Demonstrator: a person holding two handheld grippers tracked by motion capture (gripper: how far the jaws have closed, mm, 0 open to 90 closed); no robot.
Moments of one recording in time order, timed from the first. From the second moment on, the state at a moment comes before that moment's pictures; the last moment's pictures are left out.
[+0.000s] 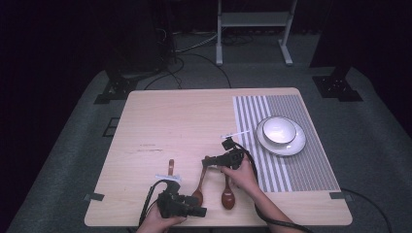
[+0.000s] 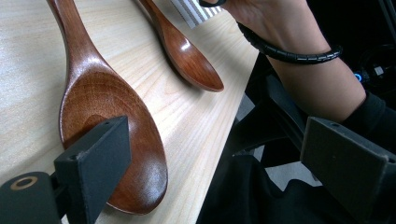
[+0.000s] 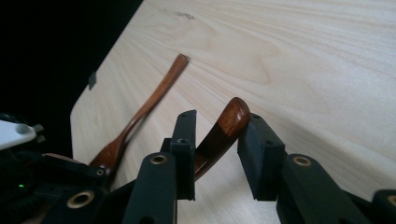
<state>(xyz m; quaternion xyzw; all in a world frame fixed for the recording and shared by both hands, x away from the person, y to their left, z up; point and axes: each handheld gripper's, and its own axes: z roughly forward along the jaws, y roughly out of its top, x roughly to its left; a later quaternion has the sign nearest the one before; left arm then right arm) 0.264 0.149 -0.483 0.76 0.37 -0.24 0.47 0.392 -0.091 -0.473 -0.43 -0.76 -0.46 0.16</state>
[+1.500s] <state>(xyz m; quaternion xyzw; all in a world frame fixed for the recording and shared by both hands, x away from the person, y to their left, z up) 0.262 0.155 -0.469 0.76 0.35 -0.20 0.51 0.404 -0.150 -0.425 -0.46 -0.68 -0.54 0.18</state>
